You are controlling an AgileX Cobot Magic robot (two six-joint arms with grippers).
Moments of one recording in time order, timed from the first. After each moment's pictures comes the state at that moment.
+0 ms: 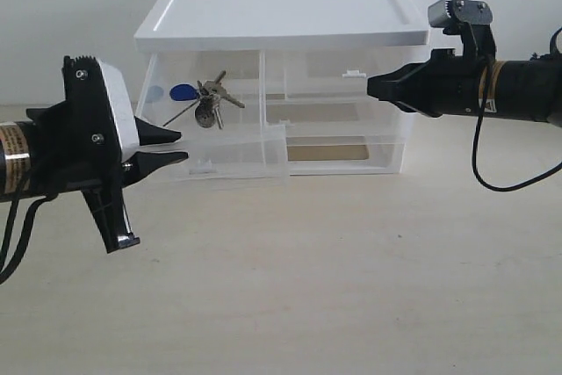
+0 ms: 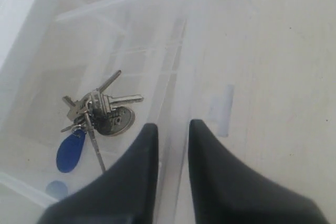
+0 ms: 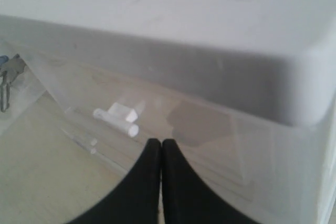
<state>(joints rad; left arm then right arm) -0.31 1.45 -0.66 1.00 -0.43 0.06 0.08 1.93 -1.10 -1.16 -0.74 1.10</state>
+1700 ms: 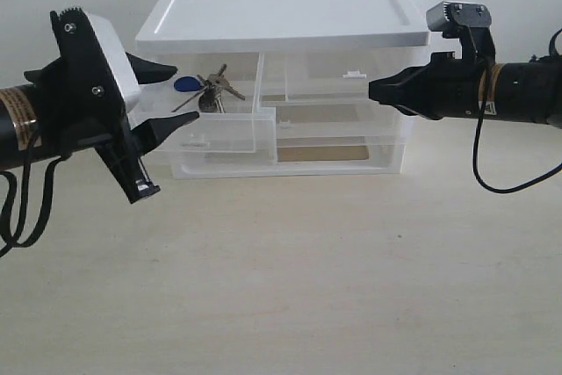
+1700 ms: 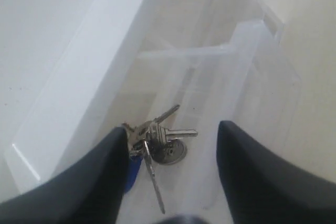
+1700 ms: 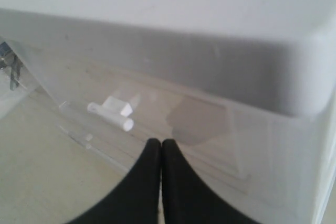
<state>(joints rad) -0.33 1.48 -0.70 0.74 -0.51 0.23 0.08 1.93 -1.10 -1.17 -0.72 1.10</state>
